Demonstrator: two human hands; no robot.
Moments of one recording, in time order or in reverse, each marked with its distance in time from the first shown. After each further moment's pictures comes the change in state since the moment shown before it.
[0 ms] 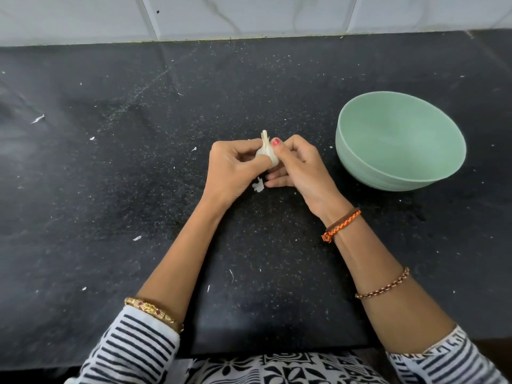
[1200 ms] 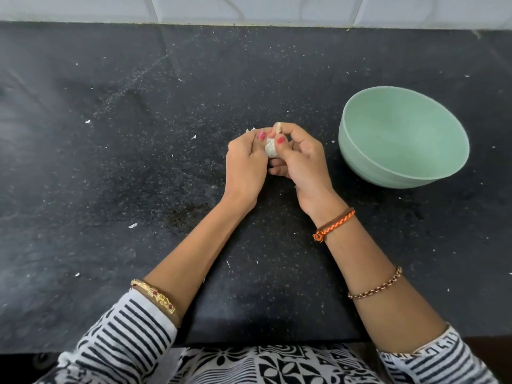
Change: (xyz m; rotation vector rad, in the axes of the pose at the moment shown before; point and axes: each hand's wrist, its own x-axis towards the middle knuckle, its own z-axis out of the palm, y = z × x) left_hand -0.003 0.000 0.030 0.020 0.232 -0.195; right_hand -0.007 -0.002 0.009 0.009 0.094 -0.063
